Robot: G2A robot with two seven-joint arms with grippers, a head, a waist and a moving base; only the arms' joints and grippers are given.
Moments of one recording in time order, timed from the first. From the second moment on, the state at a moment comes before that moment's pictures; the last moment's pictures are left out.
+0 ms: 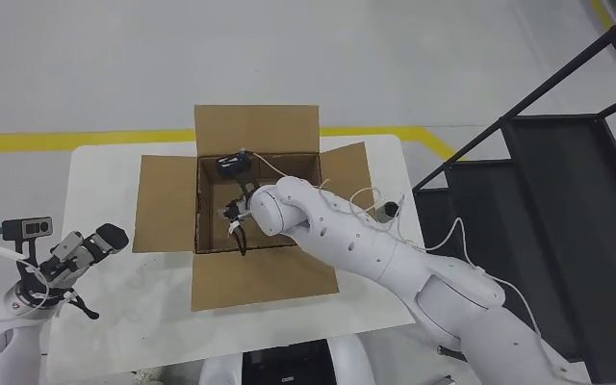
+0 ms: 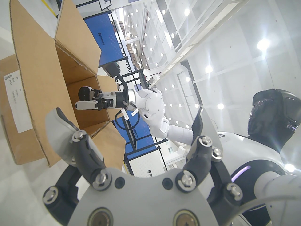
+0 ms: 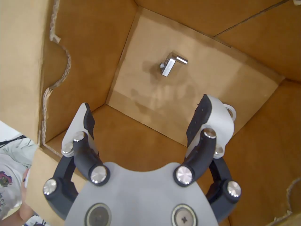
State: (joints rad) left arm 1.64 -0.97 -1.83 -1.47 -0.82 -0.62 -1.20; right arm -0.61 -1.52 0.49 -1.21 -0.59 0.48 0.85
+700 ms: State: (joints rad) left arm 1.64 -0.97 -1.83 -1.47 -0.82 -0.62 -1.20; right arm -0.59 -1.56 0.49 -1.10 -0.55 0.47 0.80
